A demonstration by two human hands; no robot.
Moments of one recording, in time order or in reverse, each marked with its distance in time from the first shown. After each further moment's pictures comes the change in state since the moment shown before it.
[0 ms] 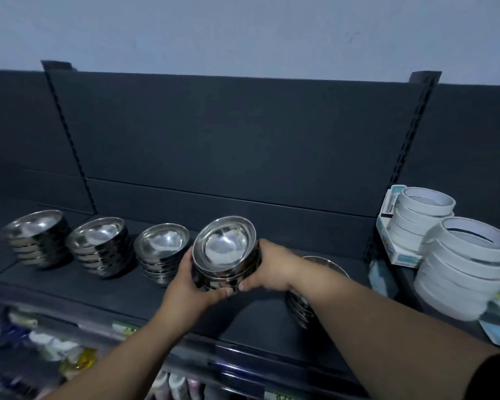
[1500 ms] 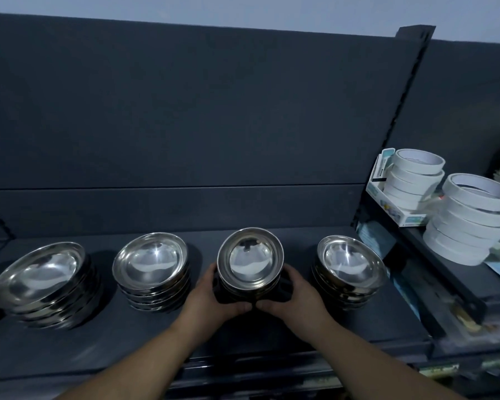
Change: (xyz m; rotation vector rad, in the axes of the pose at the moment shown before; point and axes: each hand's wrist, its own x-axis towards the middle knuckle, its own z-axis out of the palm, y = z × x) left_hand 0.074 -0.077 -0.019 0.124 -0.421 -0.047; right_hand 0.028 0.057 0.123 0.463 0.538 0.259
